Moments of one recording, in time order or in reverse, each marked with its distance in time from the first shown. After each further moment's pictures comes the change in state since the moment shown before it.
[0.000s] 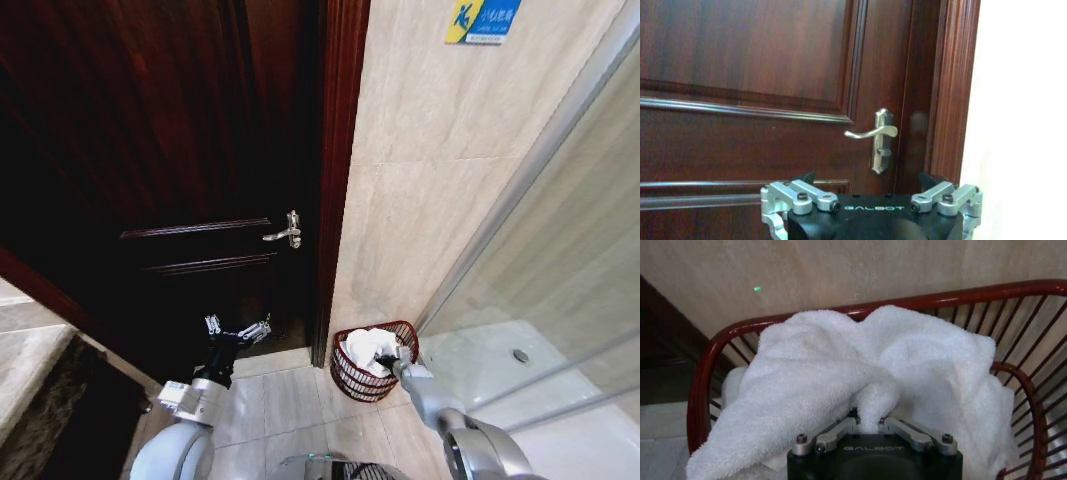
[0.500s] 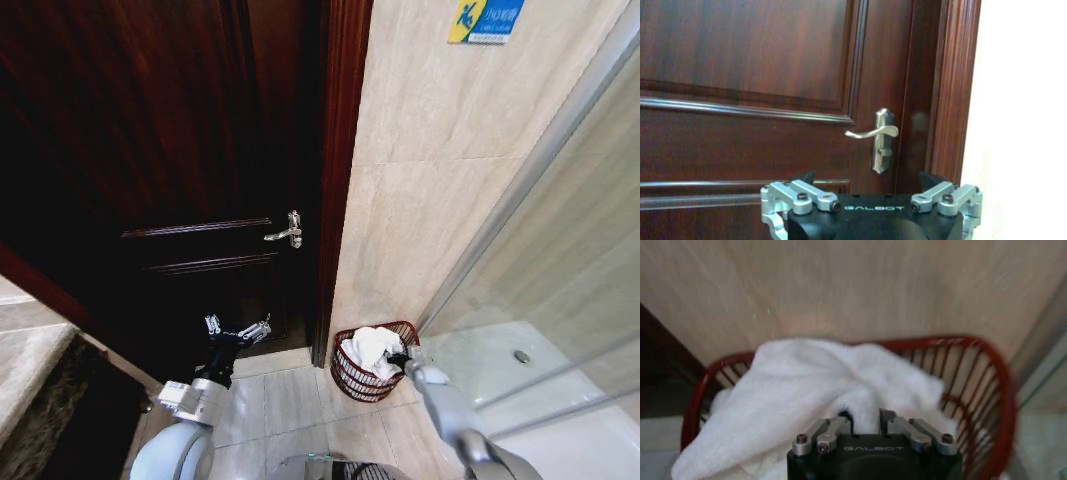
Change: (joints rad) left arm 0.000 0.000 0.000 0.000 0.000 0.000 0.000; right arm -0.245 -0.148 -0.007 0.478 0.141 -0.113 -0.054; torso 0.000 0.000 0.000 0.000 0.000
